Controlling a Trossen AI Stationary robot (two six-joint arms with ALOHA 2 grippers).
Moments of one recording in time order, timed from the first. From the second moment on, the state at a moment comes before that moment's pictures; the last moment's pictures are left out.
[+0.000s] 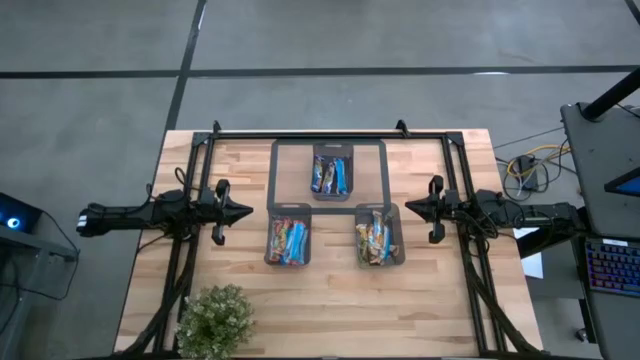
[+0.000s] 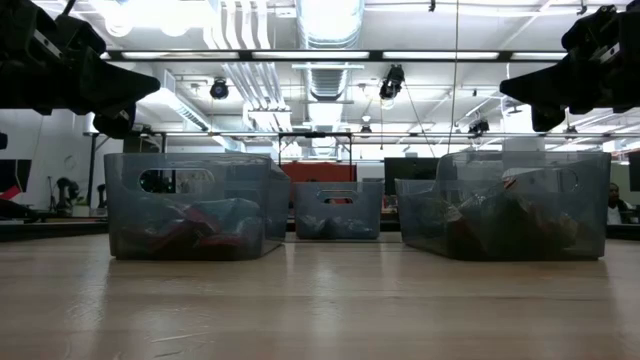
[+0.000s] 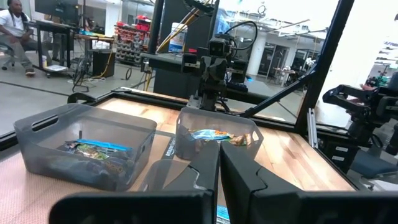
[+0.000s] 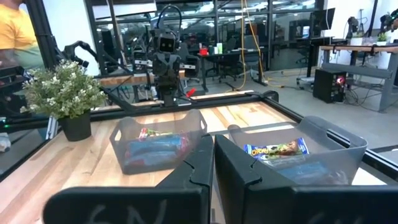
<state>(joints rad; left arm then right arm) 0.00 0.00 0.01 0.03 -0.06 -0.19 0.03 0.00 0.01 0.03 0.16 0.10</state>
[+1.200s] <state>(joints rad) 0.00 0.00 0.01 0.03 -0.06 -0.19 0.03 0.00 0.01 0.03 0.16 0.14</state>
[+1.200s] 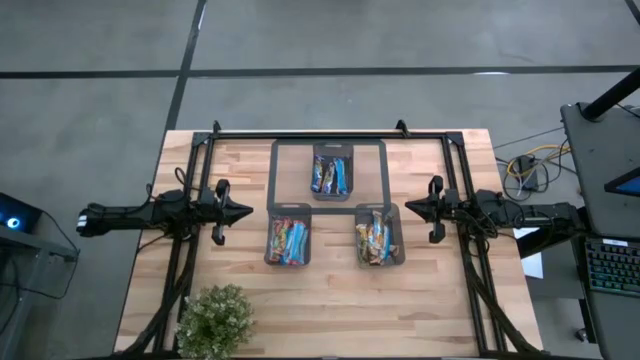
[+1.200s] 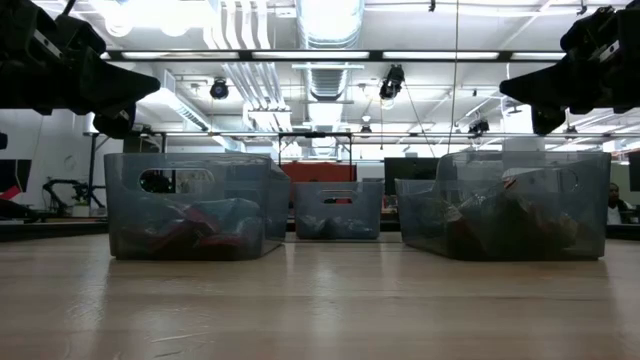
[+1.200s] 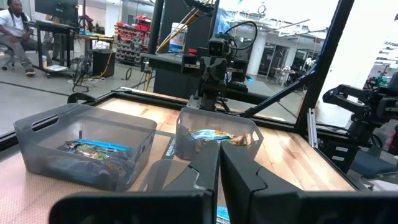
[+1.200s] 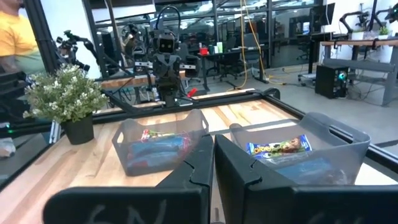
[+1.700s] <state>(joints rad) 0.00 0.00 0.01 0.03 -0.06 -0.18 0.03 0.00 0.01 0.03 0.15 0.20</state>
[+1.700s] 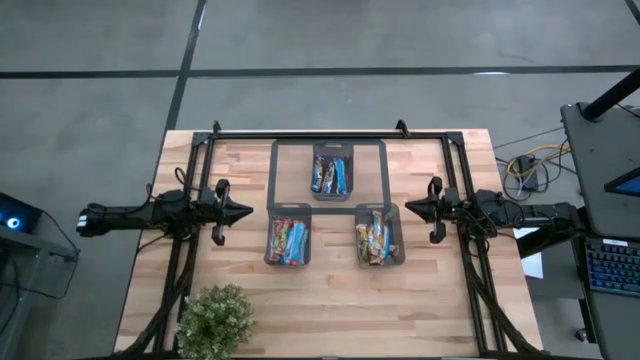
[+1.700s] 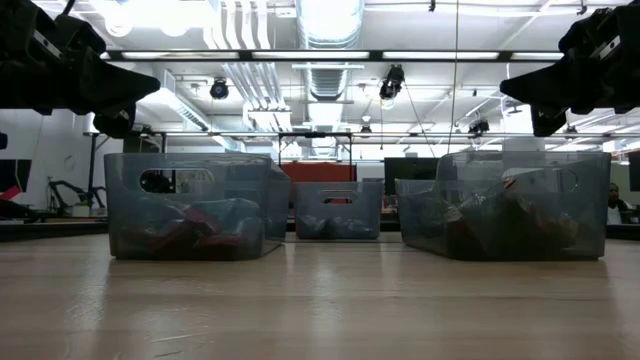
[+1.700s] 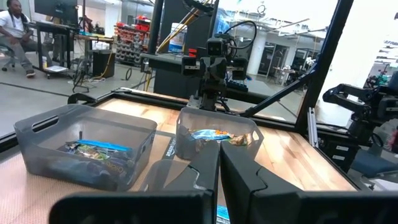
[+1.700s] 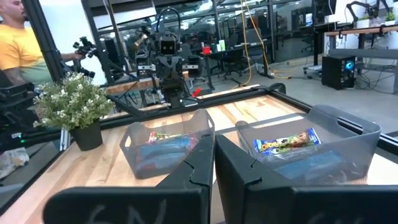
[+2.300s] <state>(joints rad) 0.00 0.00 0.01 0.04 -0.04 -0.16 0.03 0.00 0.01 0.03 0.15 0.21</state>
